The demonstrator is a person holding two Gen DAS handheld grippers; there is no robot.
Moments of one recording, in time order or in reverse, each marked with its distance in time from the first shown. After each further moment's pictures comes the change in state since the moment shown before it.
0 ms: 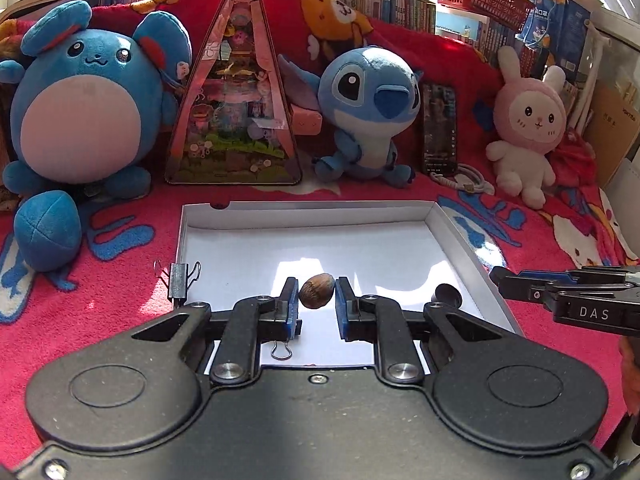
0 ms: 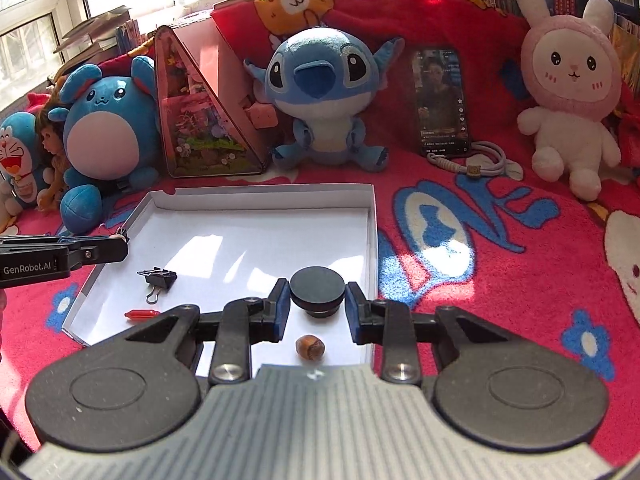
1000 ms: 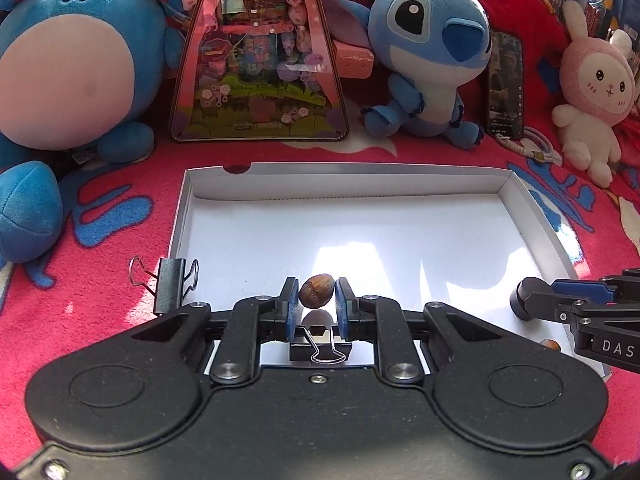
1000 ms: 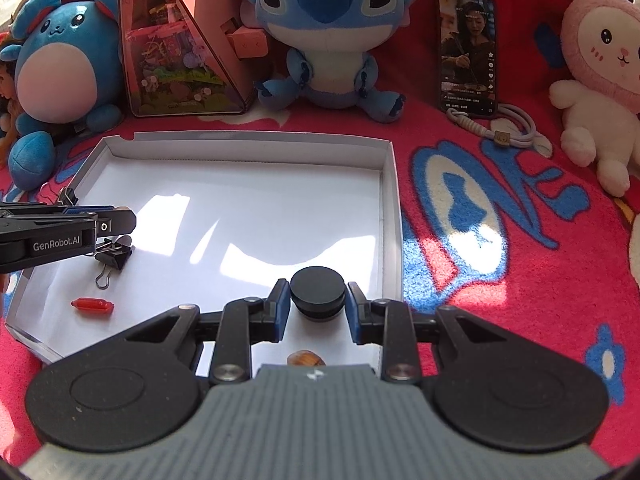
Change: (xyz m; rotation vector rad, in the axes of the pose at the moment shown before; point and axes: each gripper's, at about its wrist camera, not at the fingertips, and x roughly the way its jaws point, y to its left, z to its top) left arm 0.088 0.010 0.000 -0.027 0.133 0.113; right arm 0.071 0.019 0.016 -0.063 0.194 -0.086
